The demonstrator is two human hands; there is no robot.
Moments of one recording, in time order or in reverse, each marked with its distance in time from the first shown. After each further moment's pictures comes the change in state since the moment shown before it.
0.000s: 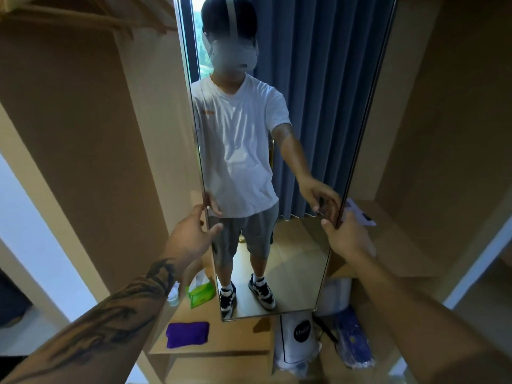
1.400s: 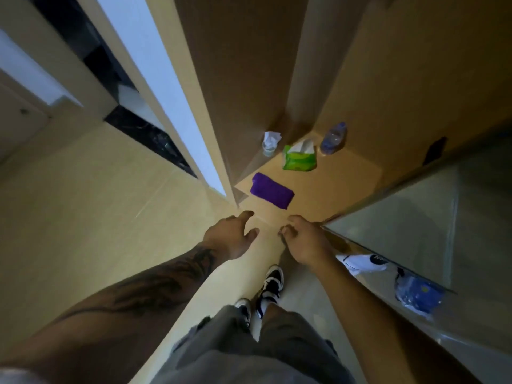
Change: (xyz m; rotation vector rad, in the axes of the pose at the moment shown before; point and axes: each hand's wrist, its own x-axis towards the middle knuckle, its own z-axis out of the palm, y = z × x) left_hand -0.150 -0.302 0.097 0.244 -0.563 -0.733; right_hand -0.125 -0.008 0.419 -0.430 -1.058 -0.282
